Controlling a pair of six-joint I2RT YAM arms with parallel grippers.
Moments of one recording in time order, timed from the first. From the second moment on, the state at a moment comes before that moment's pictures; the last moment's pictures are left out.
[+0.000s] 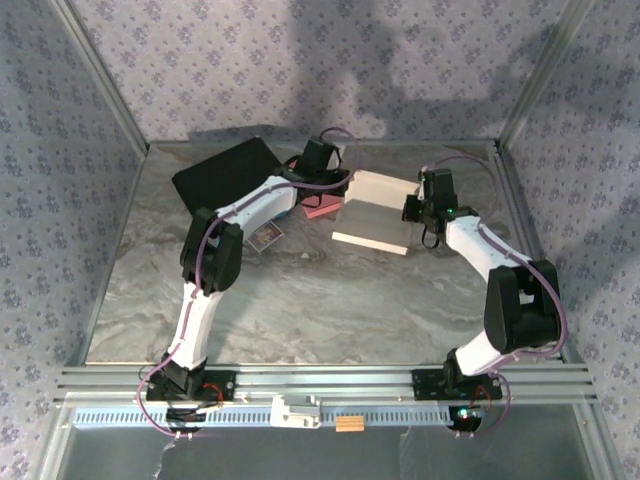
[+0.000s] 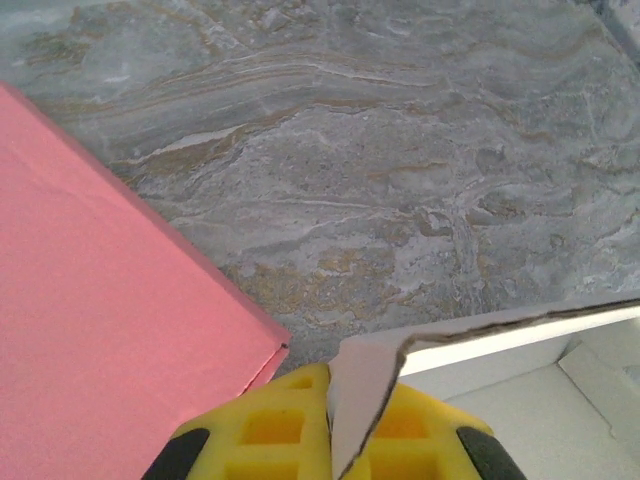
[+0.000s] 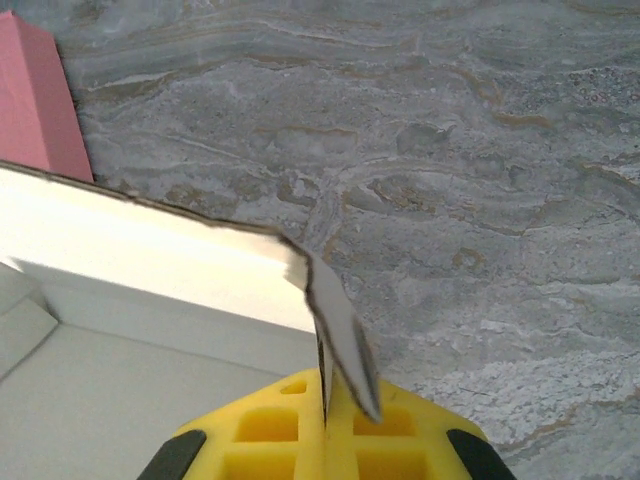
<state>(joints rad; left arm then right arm) -0.62 2.21 1.88 -0.35 0.14 -0.34 0.19 1.54 1.01 -0.22 0.06 0.27</state>
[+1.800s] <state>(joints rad) -0.74 2.02 1.35 0.19 0.03 -0.44 0.48 1.05 0.82 -0.49 0.26 0.90</state>
